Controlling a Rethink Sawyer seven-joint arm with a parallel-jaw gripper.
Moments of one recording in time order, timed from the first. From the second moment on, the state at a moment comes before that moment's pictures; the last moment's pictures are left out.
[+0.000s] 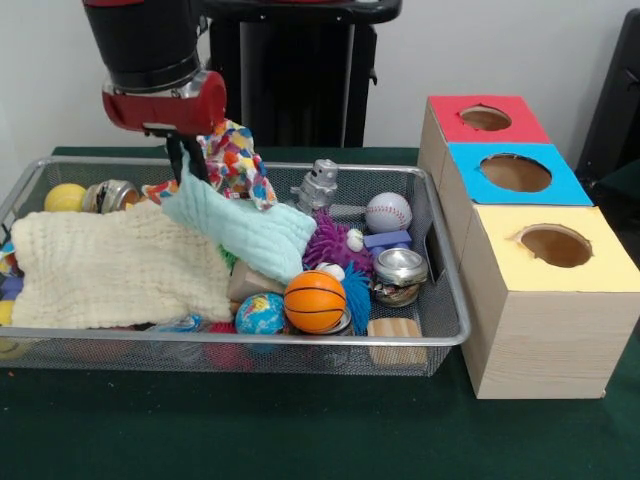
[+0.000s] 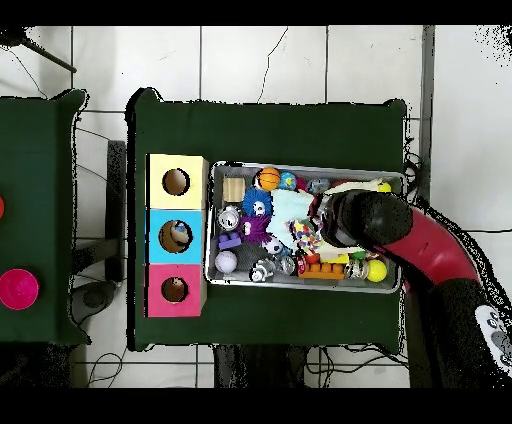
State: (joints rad) arm -0.61 -0.66 0.15 1.63 0.01 0.69 1.58
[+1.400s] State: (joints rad) arm -0.68 -0.60 0.29 1.72 -0.10 0.50 1.58
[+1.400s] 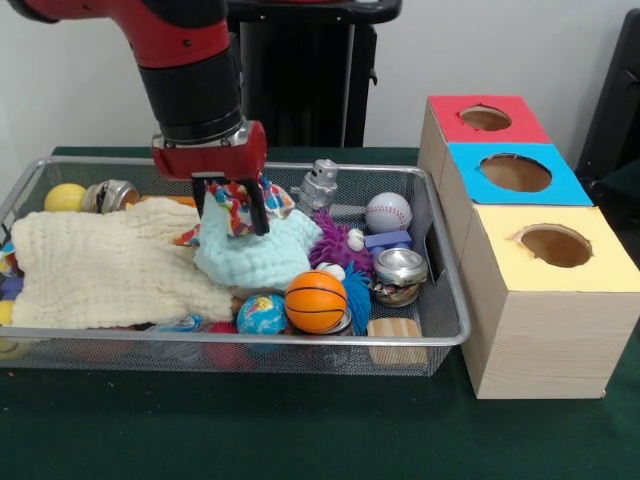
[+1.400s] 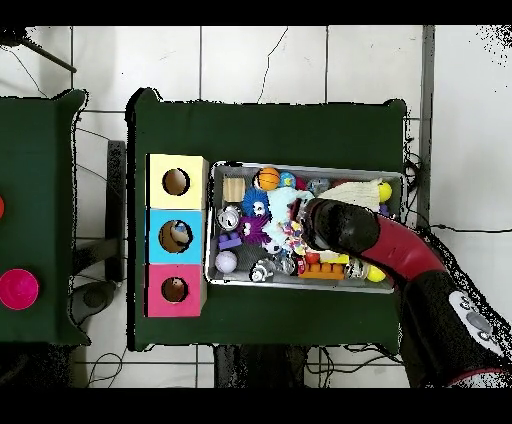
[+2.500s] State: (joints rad) arm -0.64 -0.82 0.28 1.90 -0.10 0.52 1.58
